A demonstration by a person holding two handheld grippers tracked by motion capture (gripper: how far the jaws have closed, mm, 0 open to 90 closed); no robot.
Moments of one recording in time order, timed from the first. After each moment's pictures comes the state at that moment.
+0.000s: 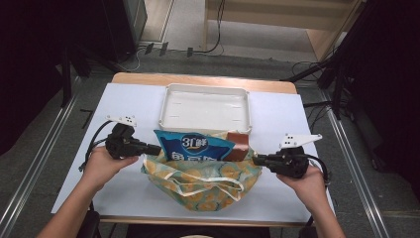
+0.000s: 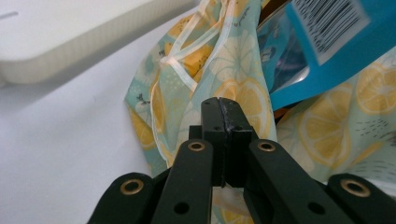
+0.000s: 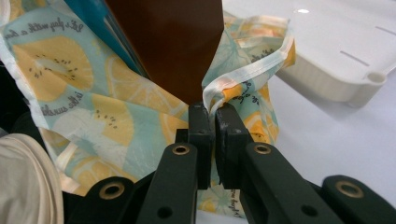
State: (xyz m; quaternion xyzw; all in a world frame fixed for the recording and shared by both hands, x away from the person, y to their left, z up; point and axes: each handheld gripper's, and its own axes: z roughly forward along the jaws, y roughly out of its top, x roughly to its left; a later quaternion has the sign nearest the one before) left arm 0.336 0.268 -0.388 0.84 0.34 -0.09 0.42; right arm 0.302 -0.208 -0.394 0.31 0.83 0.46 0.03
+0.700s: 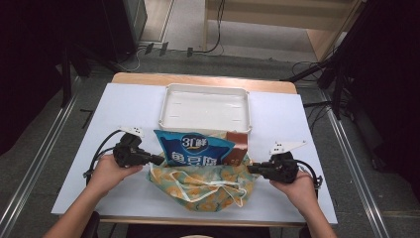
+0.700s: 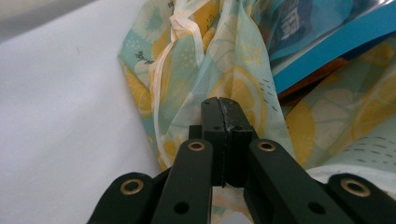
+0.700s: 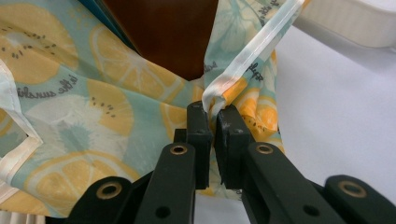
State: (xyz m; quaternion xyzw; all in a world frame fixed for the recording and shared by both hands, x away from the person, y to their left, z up) left arm 0.335 0.262 -0.424 0.84 0.34 -0.11 0.39; right arm 0.307 -0.201 -0.437 0.33 0.84 0.43 -0.01
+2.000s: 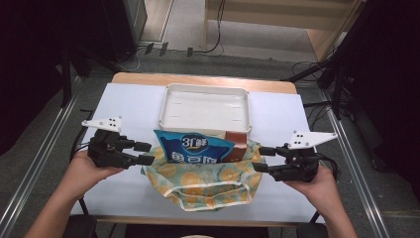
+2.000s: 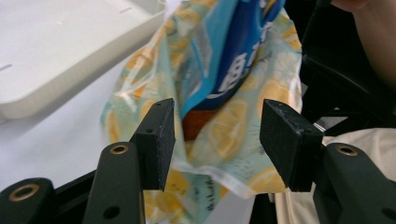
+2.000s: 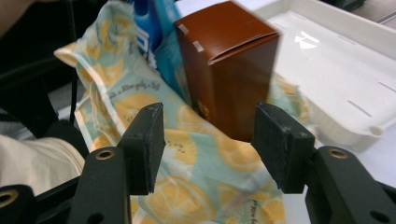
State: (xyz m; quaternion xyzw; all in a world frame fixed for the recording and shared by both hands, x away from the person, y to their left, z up) left arm 0.293 0.270 -0.336 0.84 0.27 -0.06 0.46; right arm 0.278 -0.204 -0.343 0.26 0.83 0.49 0.04
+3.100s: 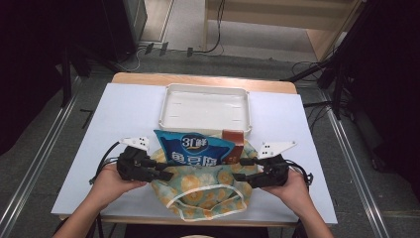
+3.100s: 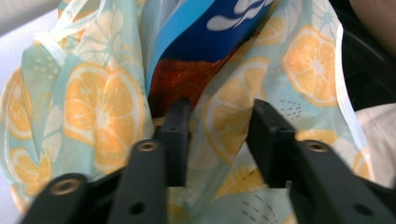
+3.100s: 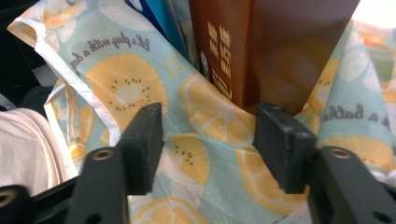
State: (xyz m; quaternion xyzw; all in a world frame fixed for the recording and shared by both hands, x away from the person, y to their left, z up) left arm 0.294 0.234 -0.404 0.86 0.28 -0.10 0.42; right arm 0.293 -0.165 -0.410 0.24 0.86 0.45 0.01
